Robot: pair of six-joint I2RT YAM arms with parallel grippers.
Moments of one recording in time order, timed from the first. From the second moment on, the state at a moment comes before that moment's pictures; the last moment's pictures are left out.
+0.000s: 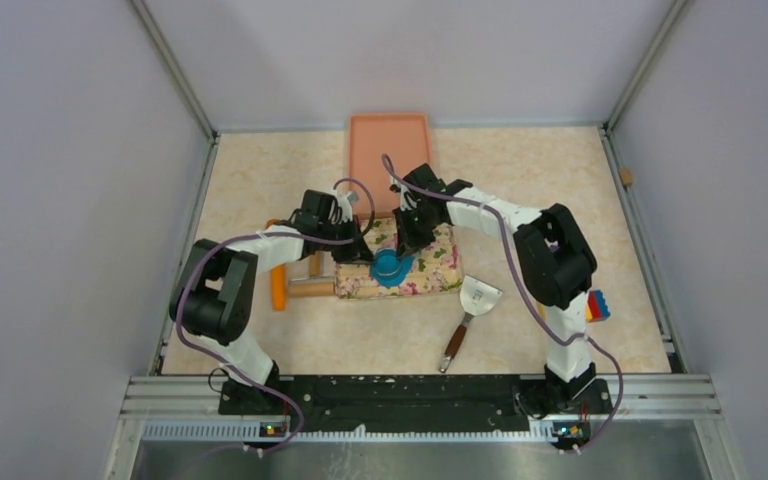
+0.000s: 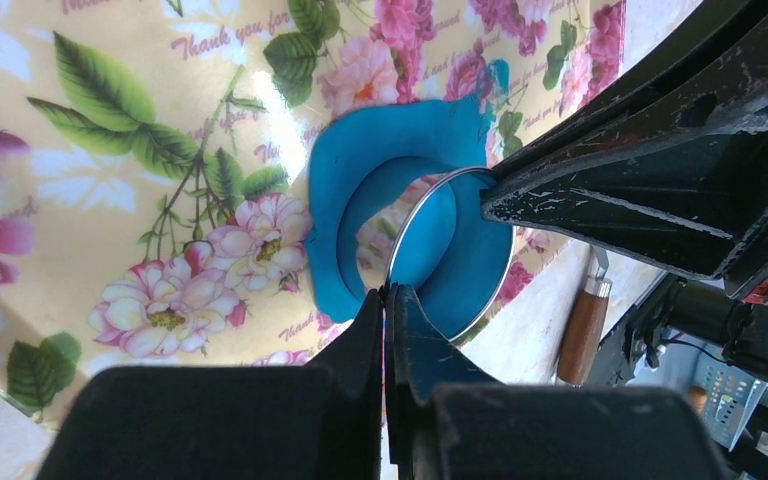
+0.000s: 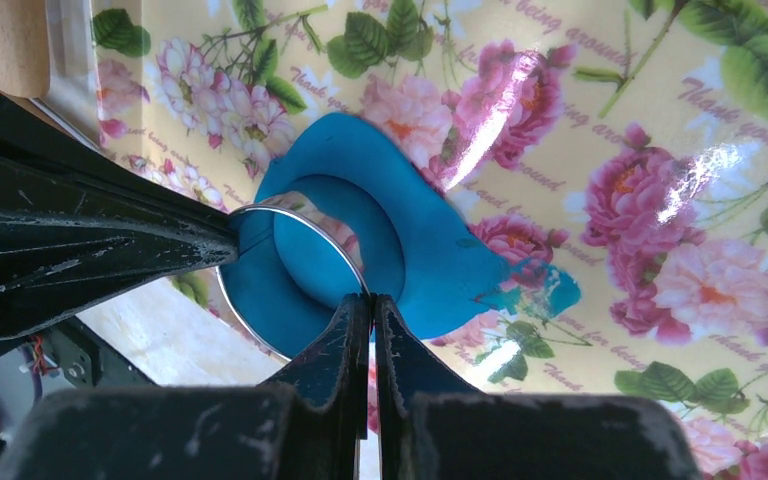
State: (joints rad) left arm -0.33 1.69 0.90 -0.13 0.57 -0.44; right arm 0.65 2.04 1.53 -0.60 -0.34 0.33
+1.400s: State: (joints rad) left arm -0.35 1.72 0.82 0.07 0.53 -0.57; right arm 0.66 1.97 1.37 -0.42 -0.26 0.40
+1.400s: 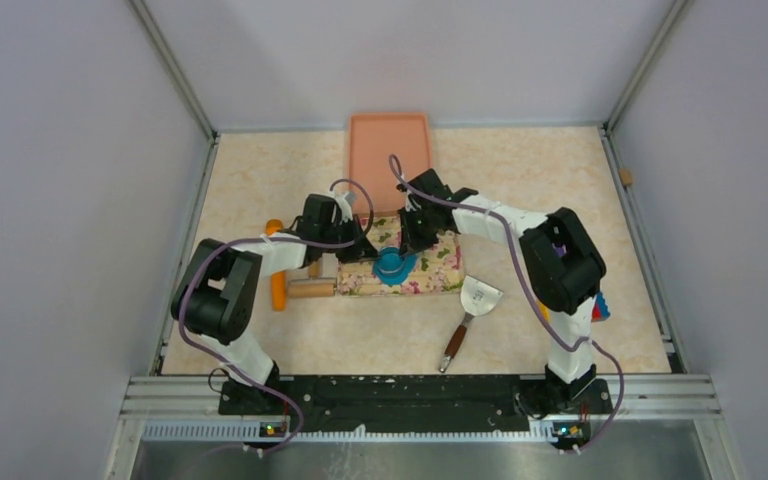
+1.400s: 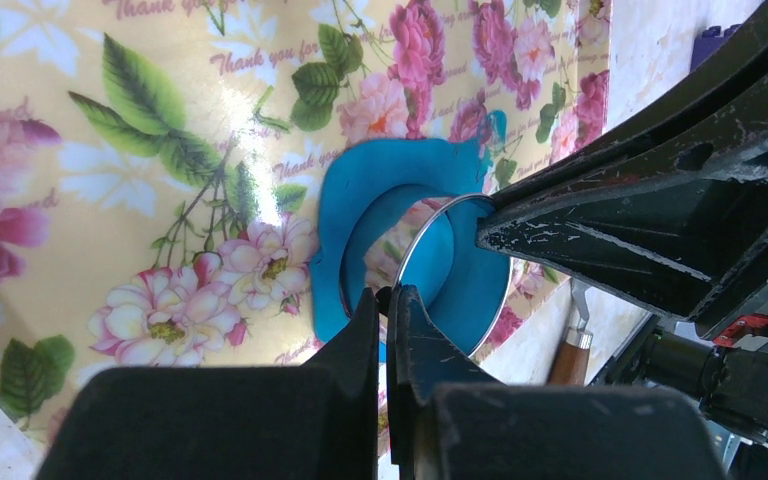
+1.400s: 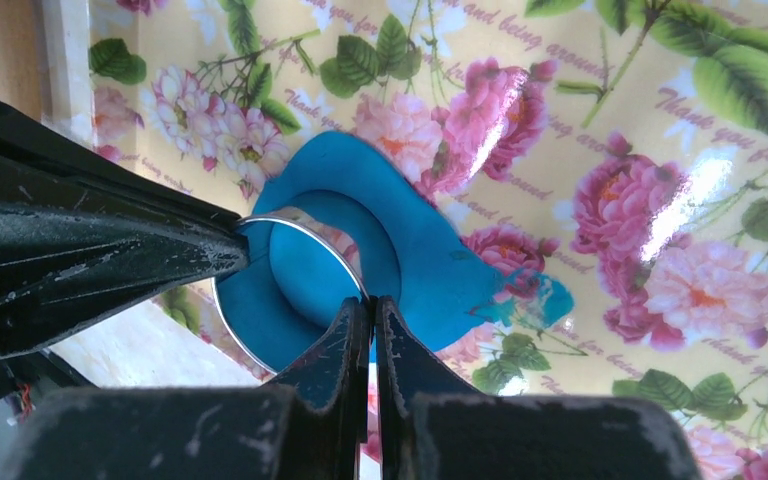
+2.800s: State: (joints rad) left arm -0.37 1.74 0.90 -0.05 0.48 -0.61; right arm 0.65 1.98 1.38 -0.40 -0.29 0.37
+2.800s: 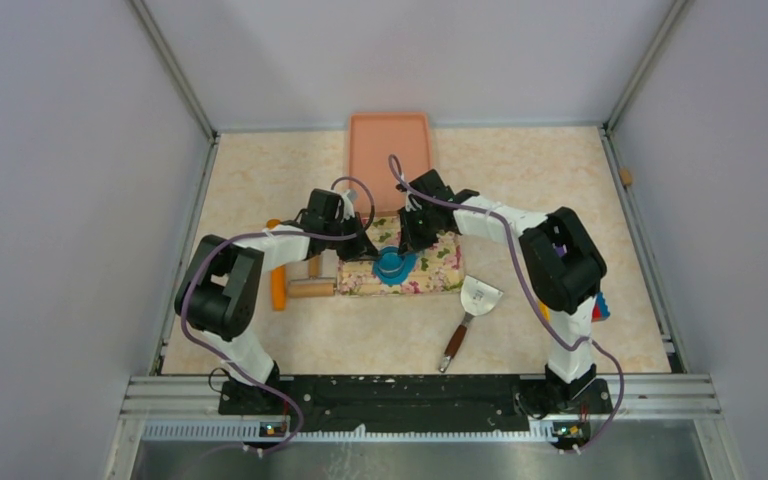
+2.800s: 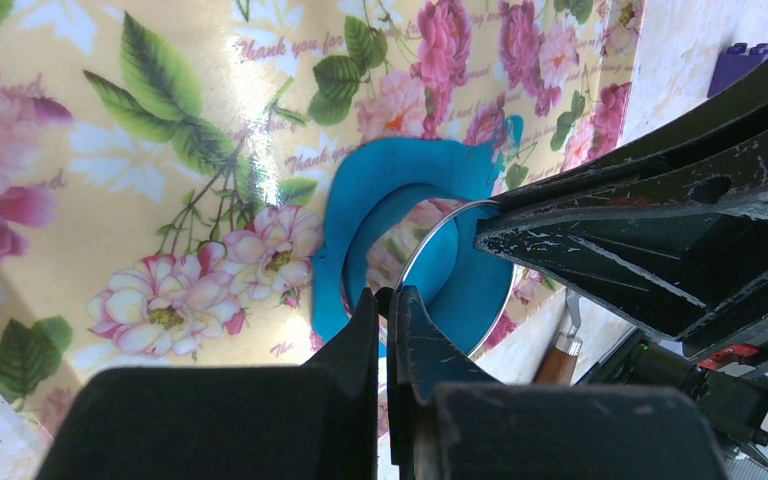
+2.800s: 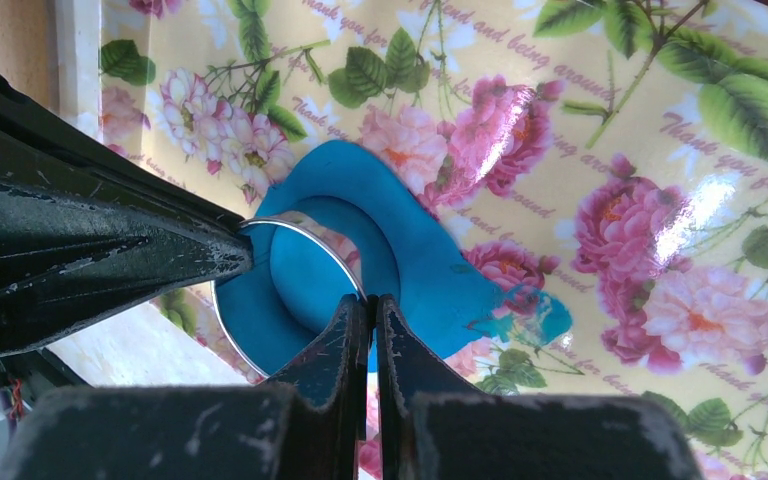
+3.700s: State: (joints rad) left arm -0.36 1.75 0.89 -0.04 0.49 -0.63; right arm 0.64 2.03 1.43 -0.45 -0.33 0.36
